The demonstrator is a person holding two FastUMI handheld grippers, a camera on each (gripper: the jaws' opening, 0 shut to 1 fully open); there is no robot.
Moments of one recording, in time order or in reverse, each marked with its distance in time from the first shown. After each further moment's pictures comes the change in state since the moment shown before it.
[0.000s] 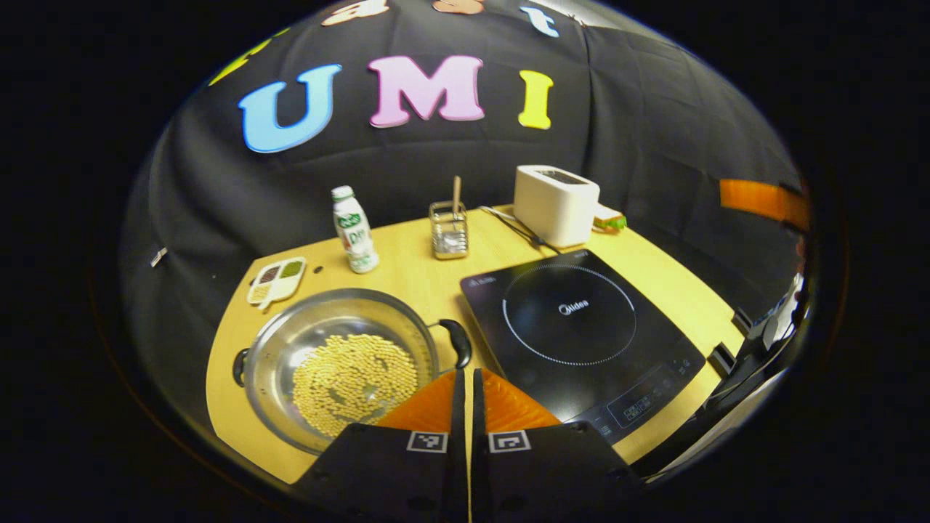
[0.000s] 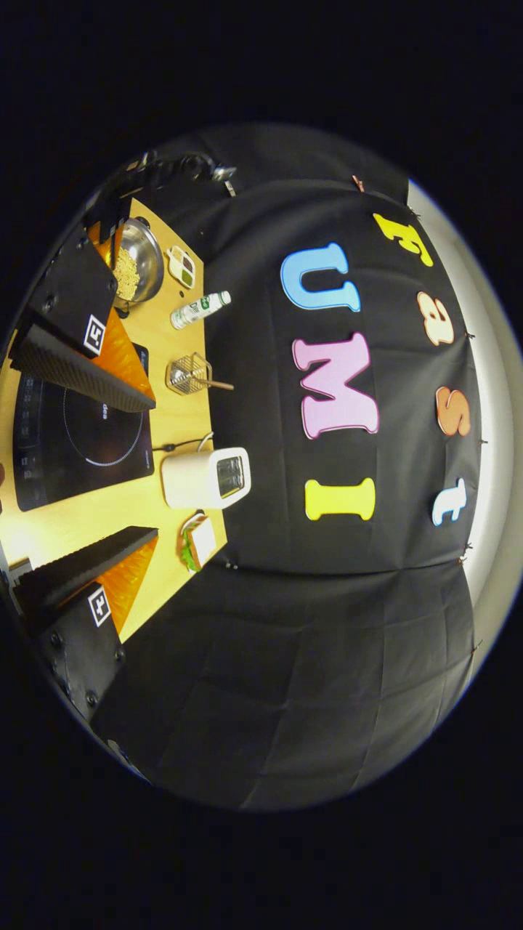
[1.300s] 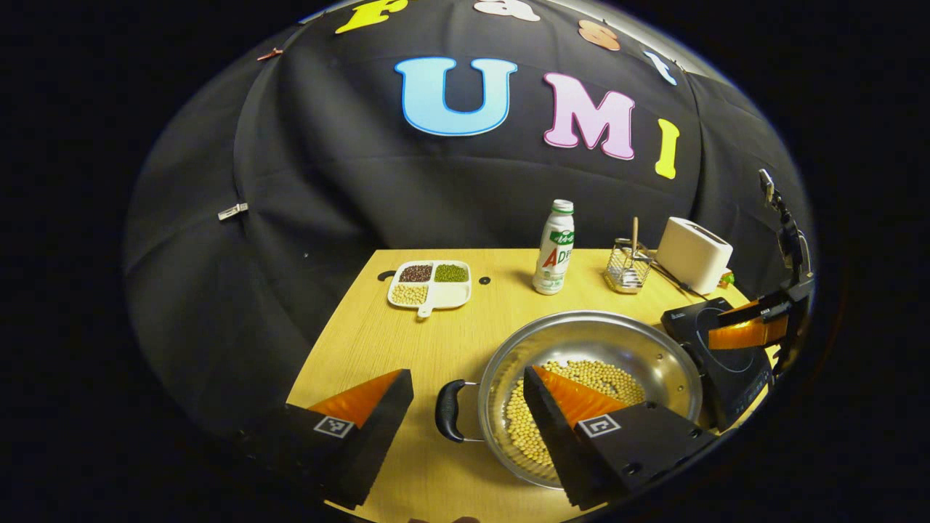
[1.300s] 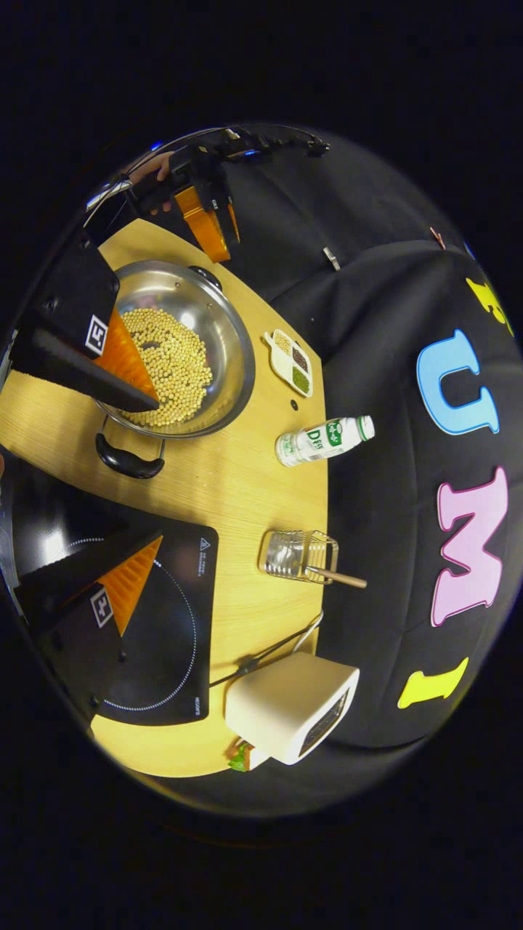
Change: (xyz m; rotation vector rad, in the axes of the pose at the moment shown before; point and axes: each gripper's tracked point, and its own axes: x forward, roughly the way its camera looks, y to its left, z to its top) left arm 0.024 0.308 -0.034 -0.159 -0.064 0.211; right arm 0.125 0.261 -0.158 -0.108 0.517 0.373
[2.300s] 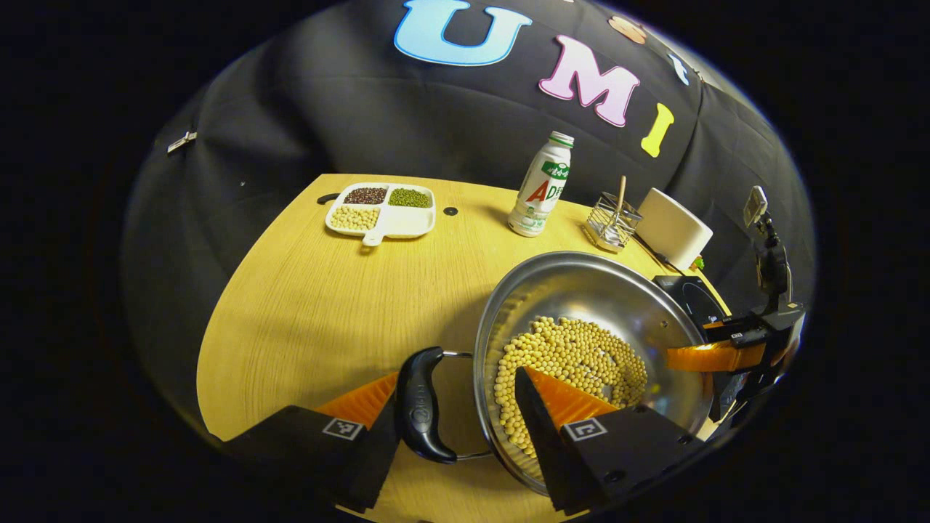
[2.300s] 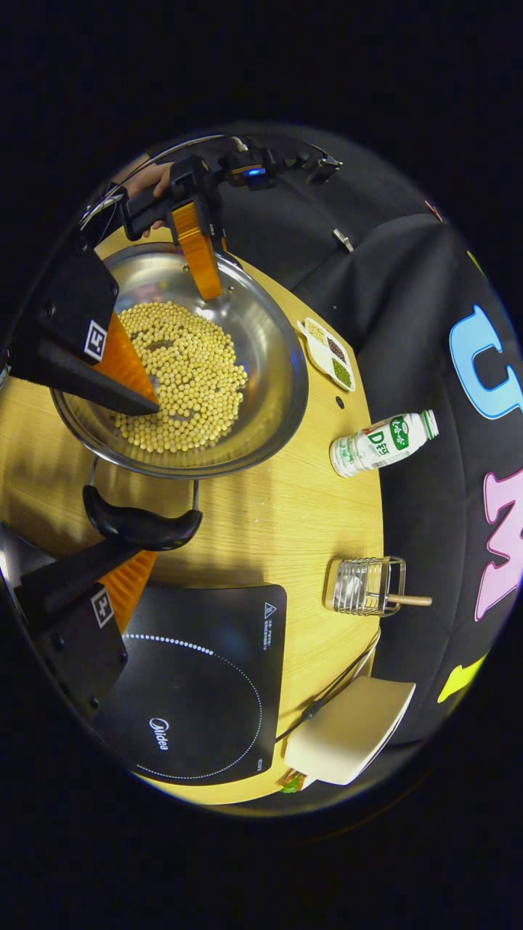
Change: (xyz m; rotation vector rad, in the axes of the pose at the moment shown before) left arm 0.067 -0.018 -0.066 -0.090 0.209 -0.241; right arm 0.062 0.034 -0.053 0.074 0.102 -0.026
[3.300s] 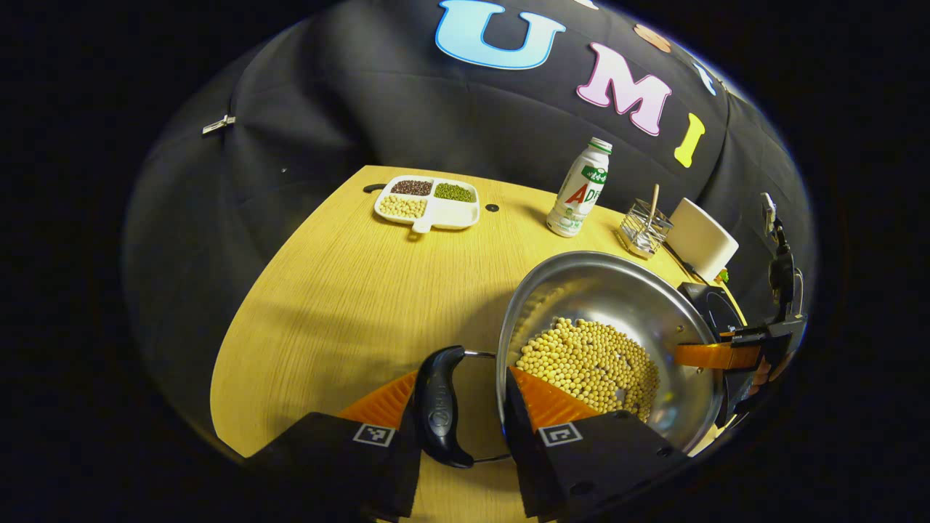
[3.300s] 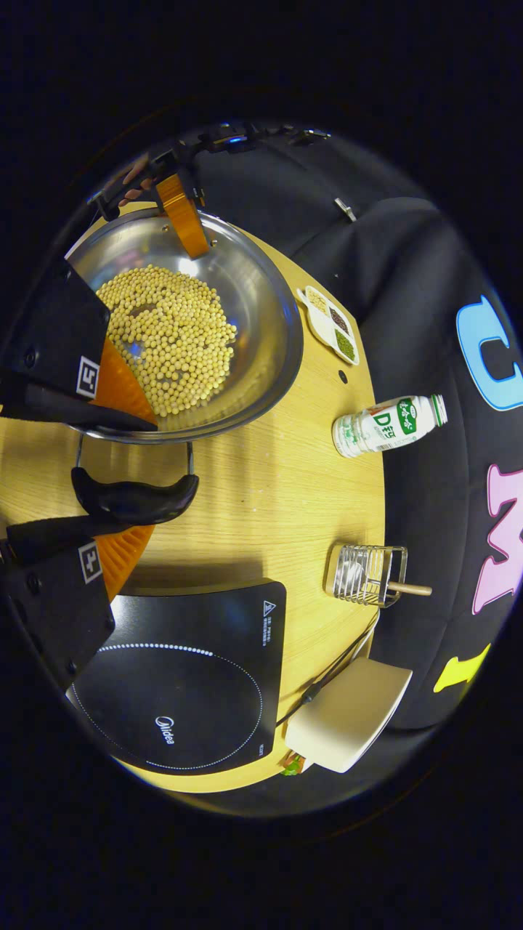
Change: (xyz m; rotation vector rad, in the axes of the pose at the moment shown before) left arm -0.026 0.026 -0.017 -0.078 0.000 0.116; right arm 0.011 0.004 -0.005 0.008 0.007 -0.120
